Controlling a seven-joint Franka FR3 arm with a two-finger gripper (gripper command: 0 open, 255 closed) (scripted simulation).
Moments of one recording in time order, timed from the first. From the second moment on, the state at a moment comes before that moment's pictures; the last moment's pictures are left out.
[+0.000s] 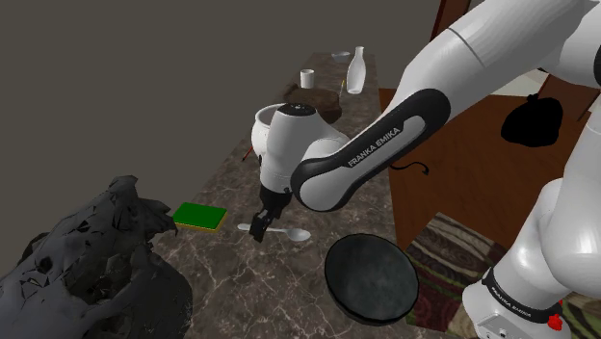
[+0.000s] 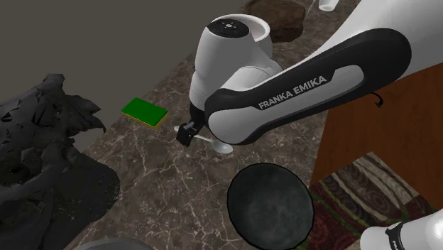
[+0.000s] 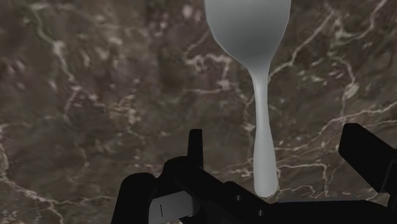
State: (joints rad) arm 0.23 0.17 0.38 -2.20 0.03 2.61 0.16
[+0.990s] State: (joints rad) arm 0.22 0.15 0.38 -2.20 0.04 2.58 0.15
